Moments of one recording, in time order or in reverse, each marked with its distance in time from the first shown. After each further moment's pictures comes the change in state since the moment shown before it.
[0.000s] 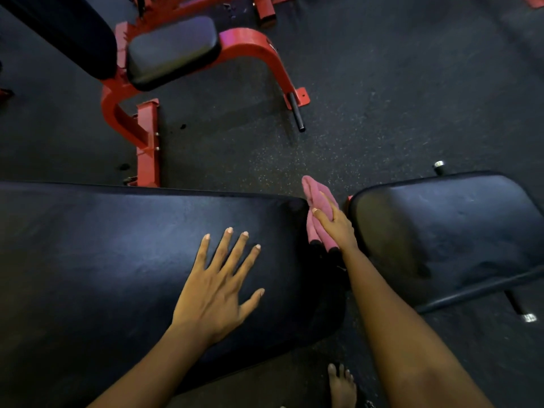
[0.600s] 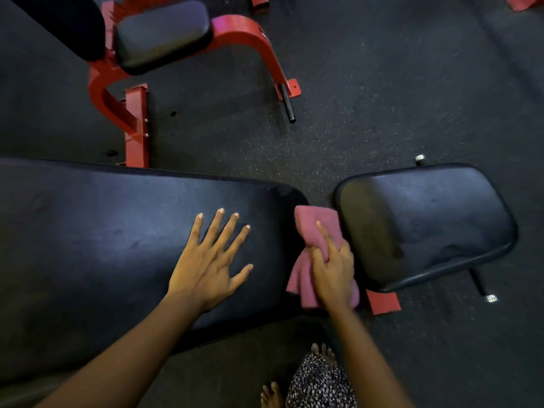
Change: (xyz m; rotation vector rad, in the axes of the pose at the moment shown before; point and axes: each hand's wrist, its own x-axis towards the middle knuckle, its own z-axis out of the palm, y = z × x) left_hand 0.001 0.001 -0.004 0.041 0.003 -0.004; right_hand -0.129 0.021 0.011 -0.150 0.259 -0.038
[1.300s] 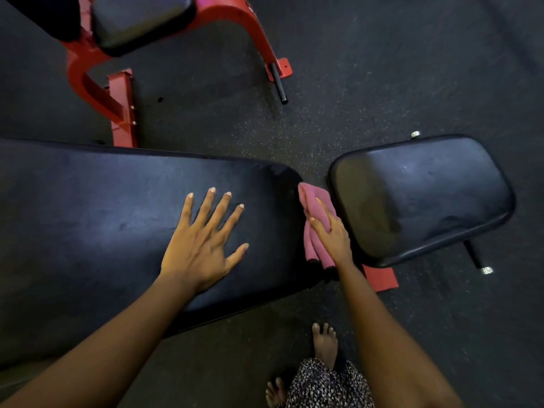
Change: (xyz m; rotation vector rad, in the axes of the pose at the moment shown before) left_hand -0.001 0.000 0.007 0.037 0.043 0.007; right_hand 0.046 0.043 0.017 0.182 -0.207 0.005
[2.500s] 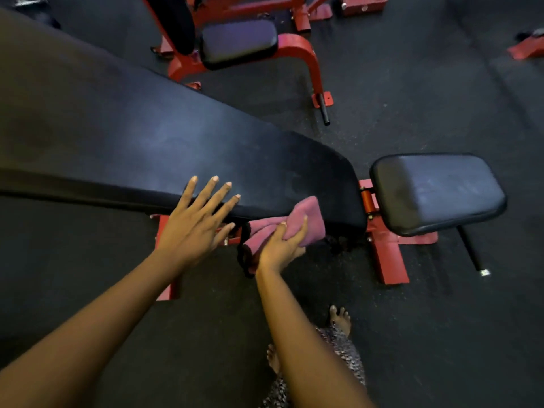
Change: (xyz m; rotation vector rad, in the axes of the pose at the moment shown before) left_hand -0.241 -0.108 -0.018 -0.031 0.265 -0.065; right_hand -0.280 -0.206 0.176 0.705 0.387 0.308
